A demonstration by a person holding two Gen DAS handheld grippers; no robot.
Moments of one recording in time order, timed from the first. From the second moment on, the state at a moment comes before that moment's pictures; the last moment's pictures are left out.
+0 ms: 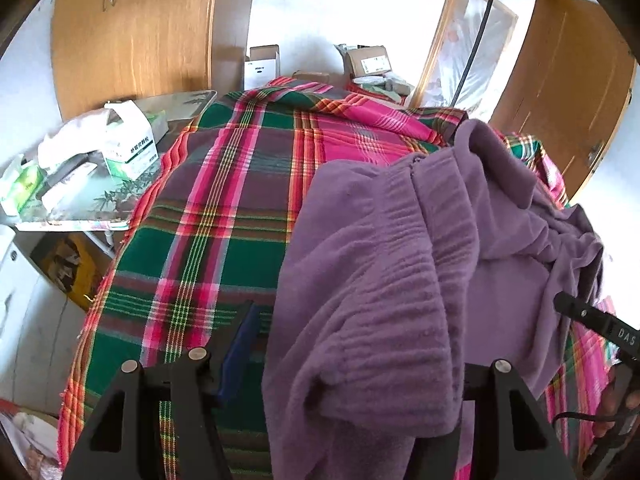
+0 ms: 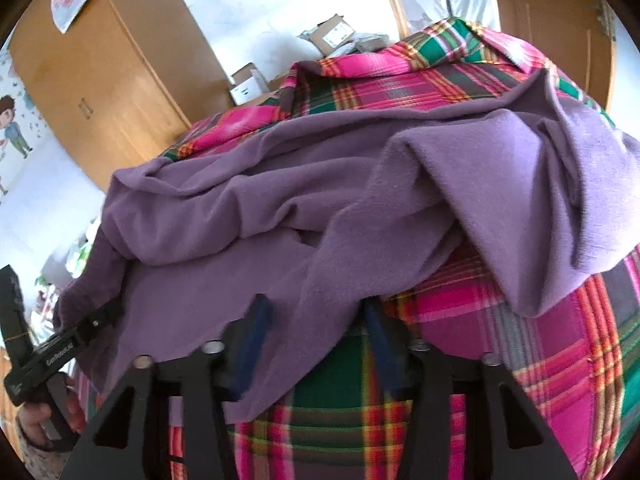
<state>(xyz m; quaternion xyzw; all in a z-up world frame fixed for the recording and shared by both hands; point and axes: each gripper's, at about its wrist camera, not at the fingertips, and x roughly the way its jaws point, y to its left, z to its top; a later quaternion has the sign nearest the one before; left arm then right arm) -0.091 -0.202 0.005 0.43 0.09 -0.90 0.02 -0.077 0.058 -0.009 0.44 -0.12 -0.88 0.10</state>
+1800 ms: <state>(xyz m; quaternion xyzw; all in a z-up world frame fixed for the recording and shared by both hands) 0.021 -0.204 0.034 0.41 0.16 -0.90 0.04 0.074 0.129 0.024 0.35 -0.14 -0.92 0.09</state>
